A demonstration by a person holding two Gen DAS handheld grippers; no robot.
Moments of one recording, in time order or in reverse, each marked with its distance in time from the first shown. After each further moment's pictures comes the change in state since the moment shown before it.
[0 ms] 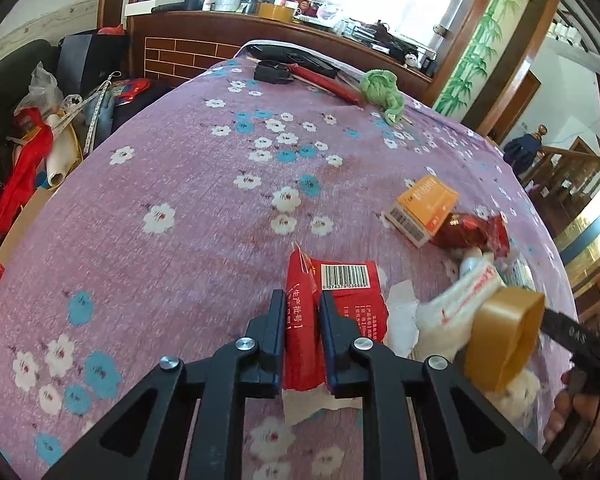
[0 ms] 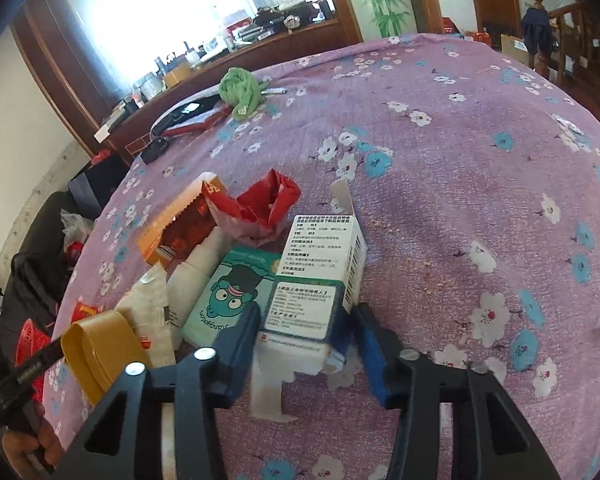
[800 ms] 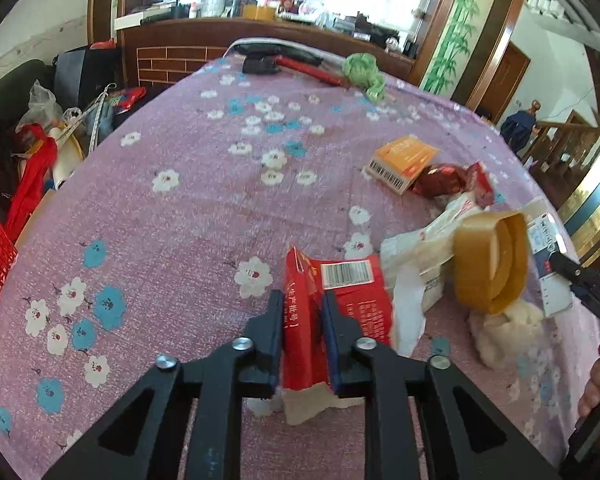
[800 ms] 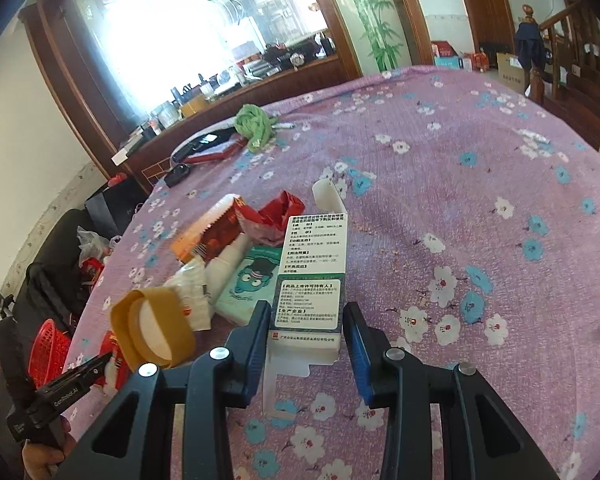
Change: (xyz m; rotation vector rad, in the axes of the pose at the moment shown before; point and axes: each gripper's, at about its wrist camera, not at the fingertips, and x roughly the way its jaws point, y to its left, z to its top) left arm -0.025 -0.011 -0.038 0.076 -0.006 0.016; right arm -0.062 -0.001 -0.024 0.002 -0.117 0.033
